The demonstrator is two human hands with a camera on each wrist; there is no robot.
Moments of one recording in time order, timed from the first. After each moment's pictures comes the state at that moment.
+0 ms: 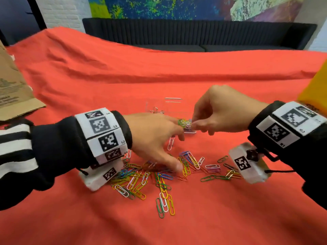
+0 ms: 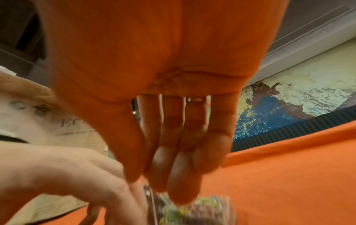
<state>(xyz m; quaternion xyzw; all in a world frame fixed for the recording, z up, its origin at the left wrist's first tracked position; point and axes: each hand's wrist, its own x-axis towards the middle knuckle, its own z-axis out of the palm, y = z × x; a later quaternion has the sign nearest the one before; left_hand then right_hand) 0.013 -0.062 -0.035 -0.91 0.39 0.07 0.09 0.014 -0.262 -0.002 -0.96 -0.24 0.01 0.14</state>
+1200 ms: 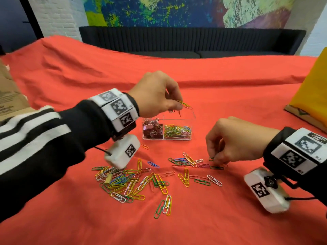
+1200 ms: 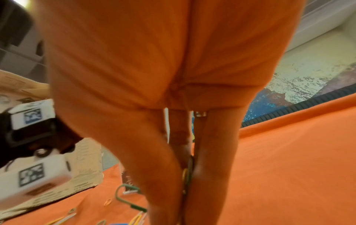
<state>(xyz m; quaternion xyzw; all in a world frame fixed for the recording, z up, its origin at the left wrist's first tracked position) 0.064 -0.079 0.004 -0.90 0.30 -0.12 -0.29 -0.005 -0.301 -0.024 -0.97 -0.22 0.10 0.07</state>
